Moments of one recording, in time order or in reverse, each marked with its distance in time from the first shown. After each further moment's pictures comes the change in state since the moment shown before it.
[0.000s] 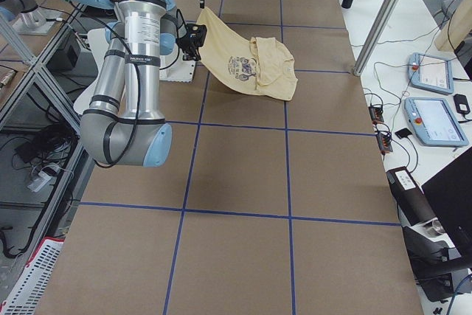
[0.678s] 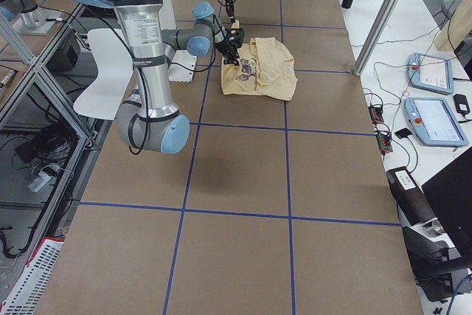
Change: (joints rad) left arm -0.236 -0.143 0.282 0.010 0.091 0.134; right arm 0.368 0.361 -0.397 -0.002 0.096 -0.199
